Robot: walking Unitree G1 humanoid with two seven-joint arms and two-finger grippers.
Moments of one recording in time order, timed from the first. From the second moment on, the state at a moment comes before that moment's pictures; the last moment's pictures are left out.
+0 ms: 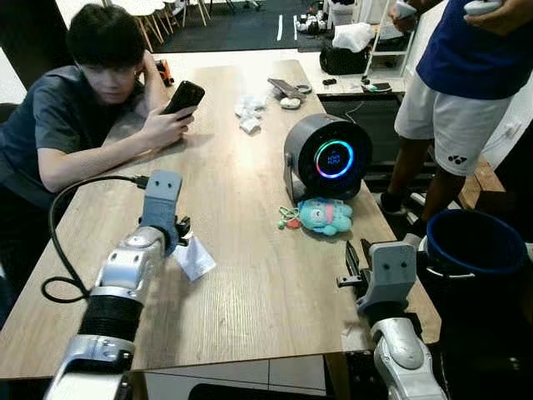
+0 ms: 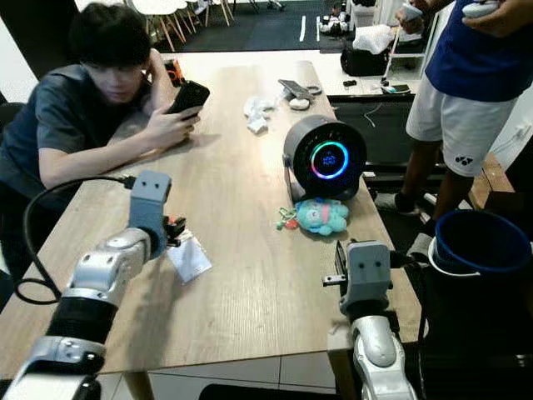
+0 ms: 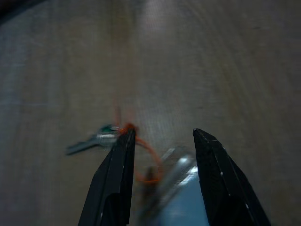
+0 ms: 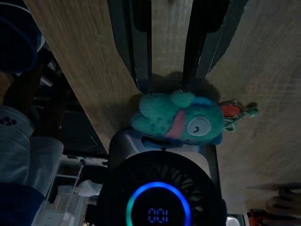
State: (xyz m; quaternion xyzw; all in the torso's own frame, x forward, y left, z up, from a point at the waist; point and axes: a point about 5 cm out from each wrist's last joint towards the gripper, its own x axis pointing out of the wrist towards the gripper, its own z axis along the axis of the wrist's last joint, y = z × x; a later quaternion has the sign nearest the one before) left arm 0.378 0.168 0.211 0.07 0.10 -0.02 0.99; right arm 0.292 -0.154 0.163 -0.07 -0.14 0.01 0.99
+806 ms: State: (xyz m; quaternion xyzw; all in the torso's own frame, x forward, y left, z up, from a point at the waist) left arm 0.393 0.167 0.194 0.06 0.10 0.12 0.99; right arm 0.290 -0.155 0.161 -0.07 -0.14 0.01 0.99
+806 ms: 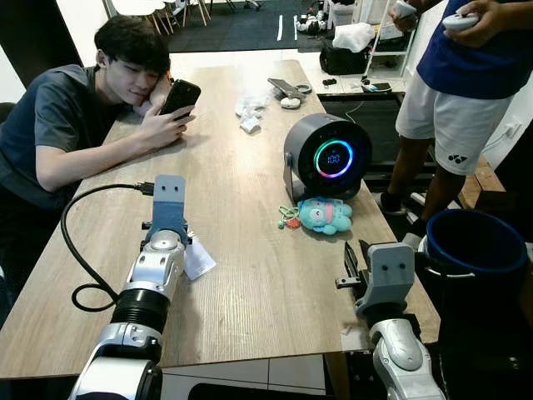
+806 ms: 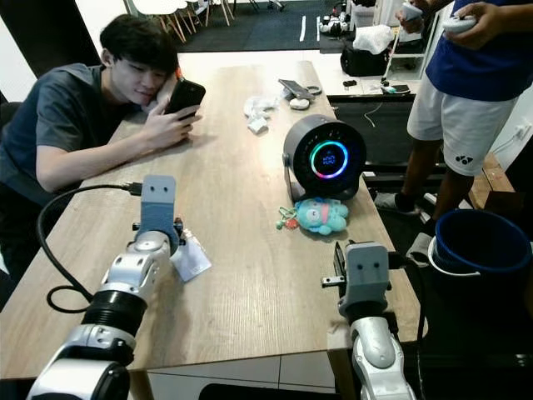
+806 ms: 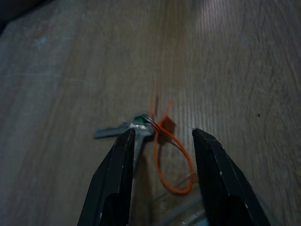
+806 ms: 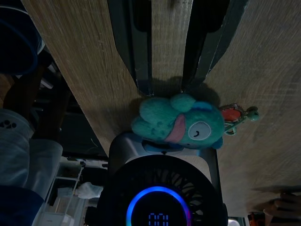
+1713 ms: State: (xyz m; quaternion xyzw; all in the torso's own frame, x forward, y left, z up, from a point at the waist) left arm 0.389 0.174 0.178 0.08 0.12 0.13 0.98; right arm 0.289 -0.155 0.162 -0.07 -0.14 0.01 0.99
